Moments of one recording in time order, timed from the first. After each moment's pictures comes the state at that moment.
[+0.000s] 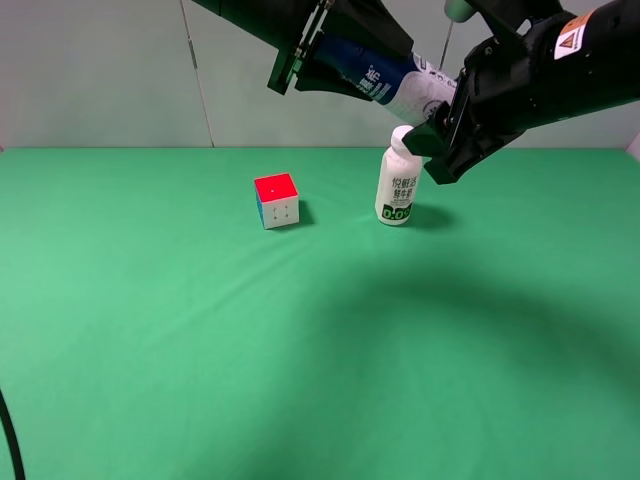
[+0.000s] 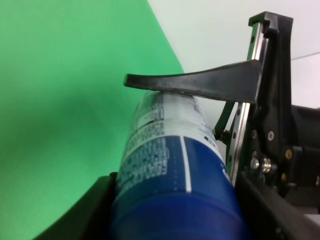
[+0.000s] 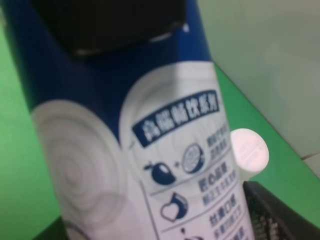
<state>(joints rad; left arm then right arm) -0.46 1.96 -1.69 -1.11 1.05 0.43 0.53 1.29 -0.91 0.05 0.34 -0.56</state>
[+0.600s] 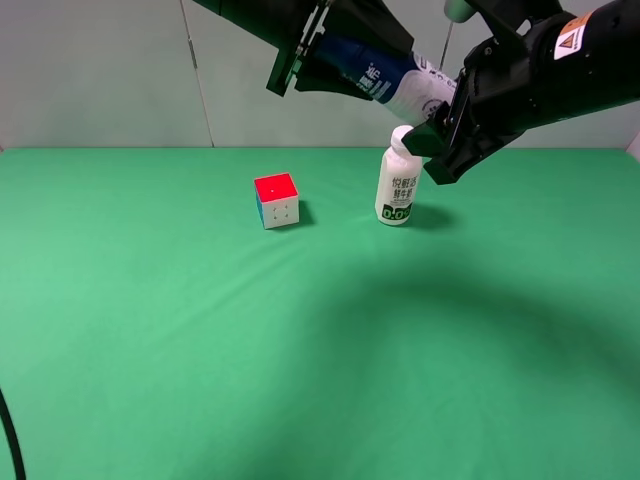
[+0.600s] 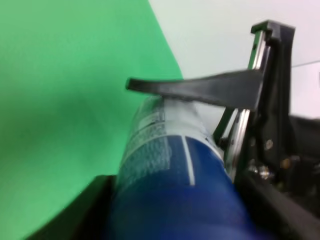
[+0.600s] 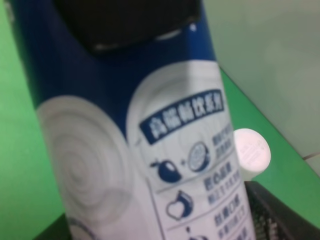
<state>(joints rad) -0.46 1.96 -1.69 -1.12 1.04 0.38 0.53 1.29 -0.91 0.06 0.34 -0.56</state>
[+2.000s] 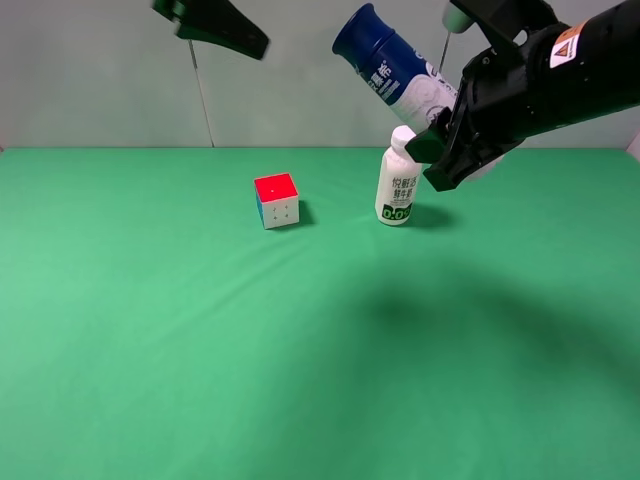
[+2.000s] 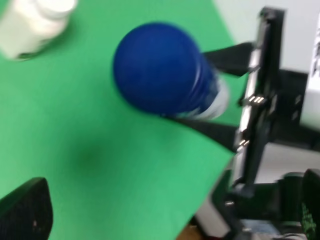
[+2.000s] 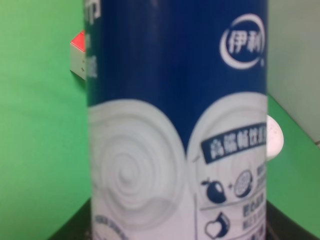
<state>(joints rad) -0.37 1.70 -1.69 -0.76 1.12 0.21 0.53 1.30 -0.91 0.06 0.36 -0.54</state>
